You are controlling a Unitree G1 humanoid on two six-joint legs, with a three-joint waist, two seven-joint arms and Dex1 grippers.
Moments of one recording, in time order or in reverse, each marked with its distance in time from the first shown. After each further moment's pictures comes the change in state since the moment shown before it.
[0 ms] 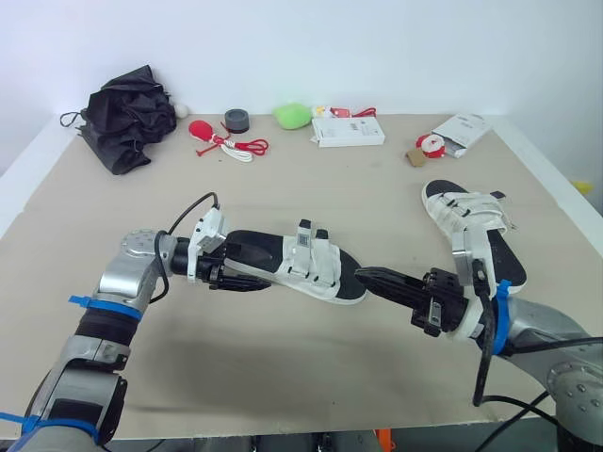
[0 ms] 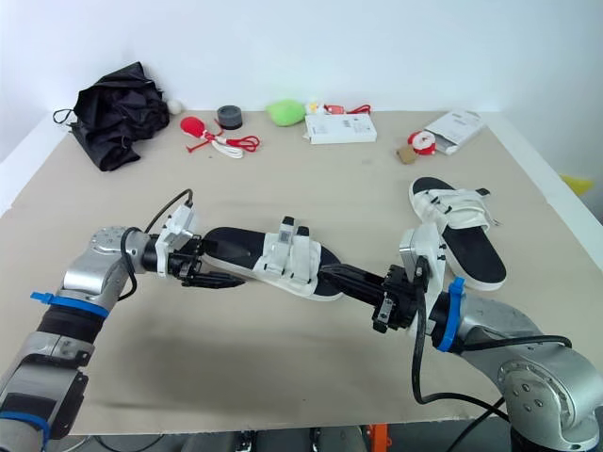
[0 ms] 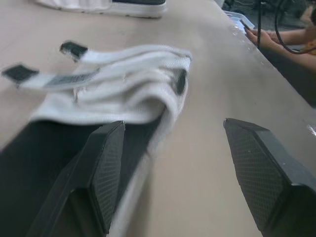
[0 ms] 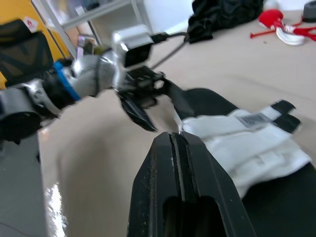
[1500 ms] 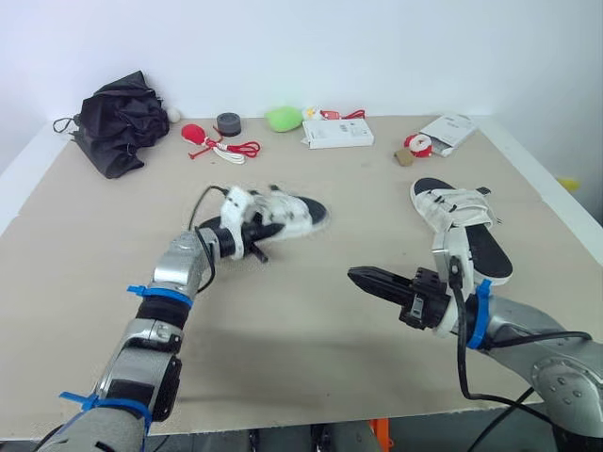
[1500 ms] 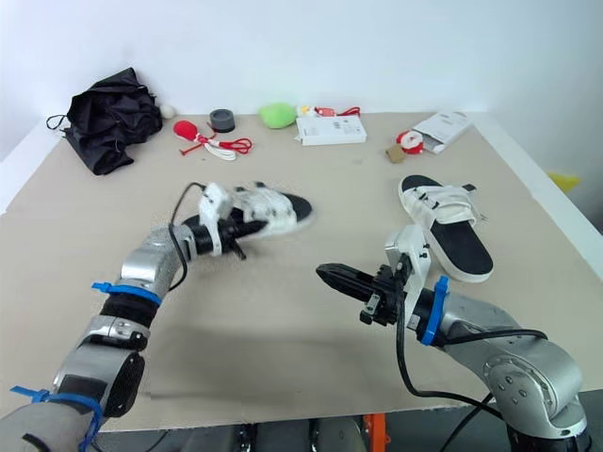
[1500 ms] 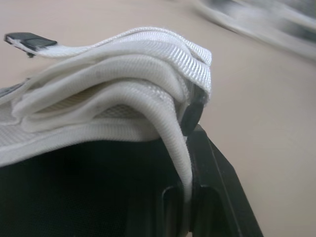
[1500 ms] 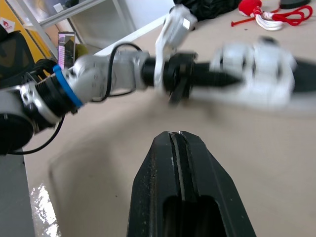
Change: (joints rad) left arm -0.180 -0.267 0.238 0.289 0.095 0.137 0.861; right arm -0.010 -0.067 0.156 0.103 -0.030 -0.122 -0.082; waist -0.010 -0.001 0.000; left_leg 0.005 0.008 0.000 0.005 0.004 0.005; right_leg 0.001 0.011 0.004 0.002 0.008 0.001
